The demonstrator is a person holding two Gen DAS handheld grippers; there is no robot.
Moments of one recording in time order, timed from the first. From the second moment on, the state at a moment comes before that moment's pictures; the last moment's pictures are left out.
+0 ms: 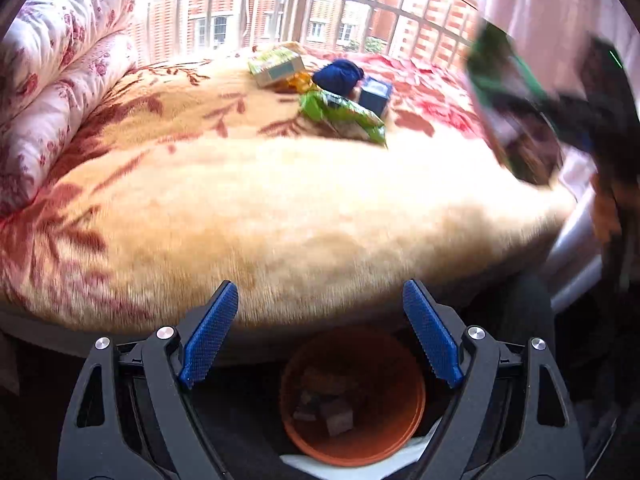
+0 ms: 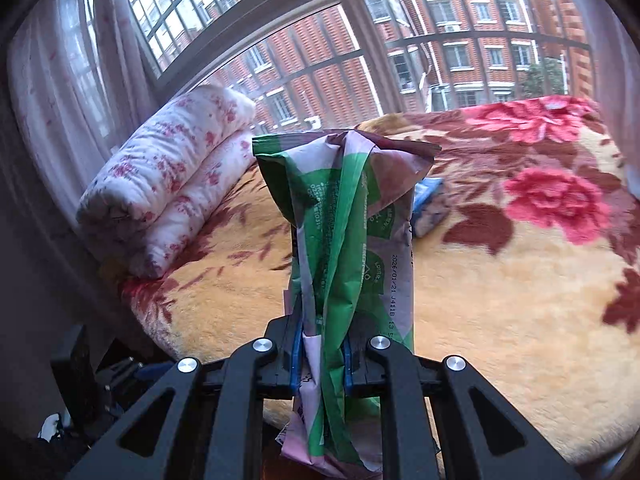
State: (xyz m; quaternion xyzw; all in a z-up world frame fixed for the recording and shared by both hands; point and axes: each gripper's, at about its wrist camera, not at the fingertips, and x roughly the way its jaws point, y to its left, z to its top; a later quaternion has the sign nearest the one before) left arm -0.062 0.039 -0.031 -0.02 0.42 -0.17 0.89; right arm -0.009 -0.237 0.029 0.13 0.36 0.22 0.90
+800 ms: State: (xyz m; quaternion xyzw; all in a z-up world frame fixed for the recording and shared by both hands) left arm 0.147 -0.061 -0.034 -0.22 0.50 -0.04 0.84; right arm -0.073 -0.299 -0.026 0.19 0.36 0.19 0.89
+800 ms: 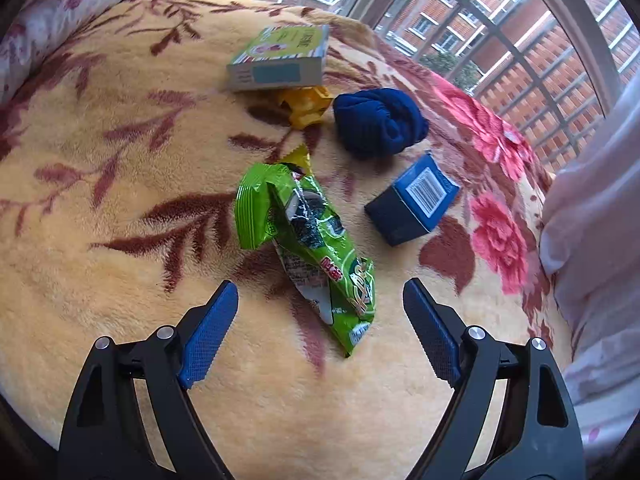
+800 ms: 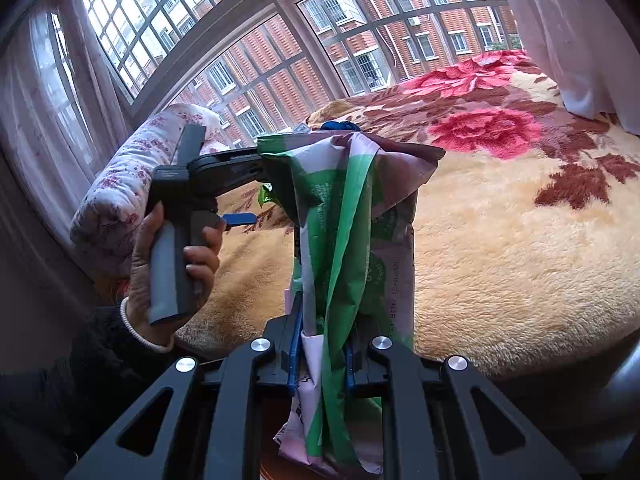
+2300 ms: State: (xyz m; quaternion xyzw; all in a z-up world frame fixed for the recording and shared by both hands) left arm 0.148 -0.079 -0.014 -0.01 0.41 -0.03 0.91; right arm -0.072 -0.295 -0.034 0.19 0.37 0.19 0.89
